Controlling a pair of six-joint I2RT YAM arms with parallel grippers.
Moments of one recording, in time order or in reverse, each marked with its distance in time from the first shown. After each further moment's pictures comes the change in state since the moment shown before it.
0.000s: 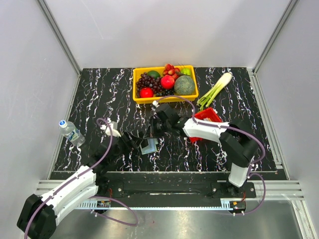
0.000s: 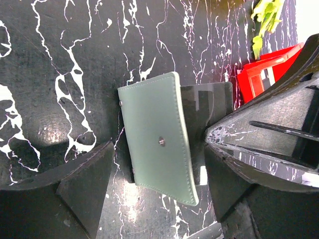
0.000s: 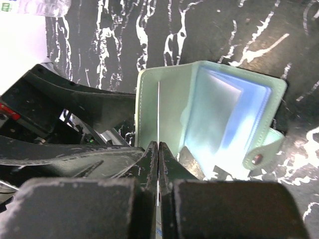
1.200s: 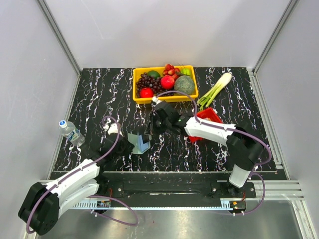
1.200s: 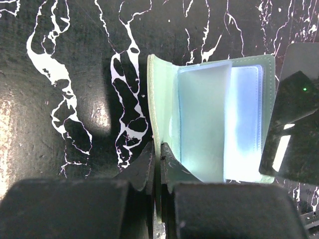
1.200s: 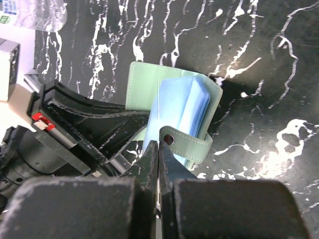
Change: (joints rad) left arm 0.000 0.151 0.062 -0.145 -0.077 0.075; right arm 0.028 -0.046 0.072 -0.097 0.130 -0.083
